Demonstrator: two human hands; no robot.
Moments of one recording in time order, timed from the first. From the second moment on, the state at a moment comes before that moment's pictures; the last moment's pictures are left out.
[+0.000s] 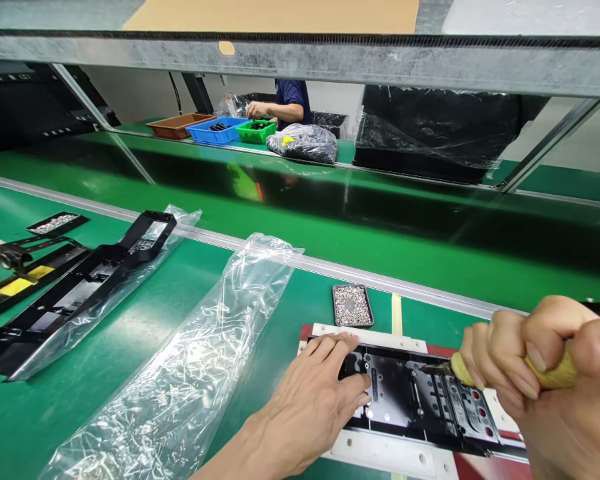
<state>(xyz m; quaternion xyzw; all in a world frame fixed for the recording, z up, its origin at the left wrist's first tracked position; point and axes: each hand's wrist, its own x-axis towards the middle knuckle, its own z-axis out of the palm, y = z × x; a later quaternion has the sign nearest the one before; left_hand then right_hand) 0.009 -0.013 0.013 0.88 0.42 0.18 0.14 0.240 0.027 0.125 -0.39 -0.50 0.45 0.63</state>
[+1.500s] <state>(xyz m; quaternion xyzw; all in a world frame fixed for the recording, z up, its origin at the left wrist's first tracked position) 0.011 -0.013 0.017 0.87 0.42 0.17 0.16 0.221 0.014 0.112 -0.43 -0.43 0.45 0.65</state>
